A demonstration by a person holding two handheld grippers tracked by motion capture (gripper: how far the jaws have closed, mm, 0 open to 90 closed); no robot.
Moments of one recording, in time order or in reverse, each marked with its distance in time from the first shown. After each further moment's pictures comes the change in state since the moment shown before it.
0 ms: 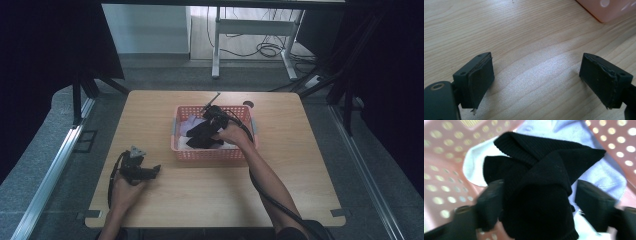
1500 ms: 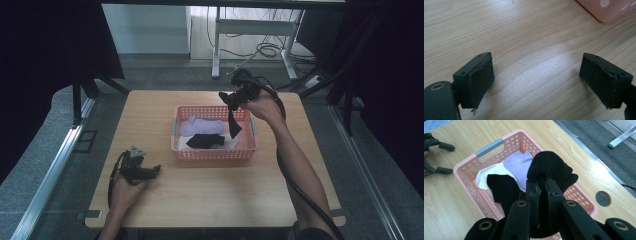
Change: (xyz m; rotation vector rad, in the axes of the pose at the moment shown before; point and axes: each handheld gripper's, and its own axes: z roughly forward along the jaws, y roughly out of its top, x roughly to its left) left arm 0.000 0.000 0.000 0.001 0.000 -0.002; right arm -0.016 0.006 -0.172 -0.195 -0.135 -0.026
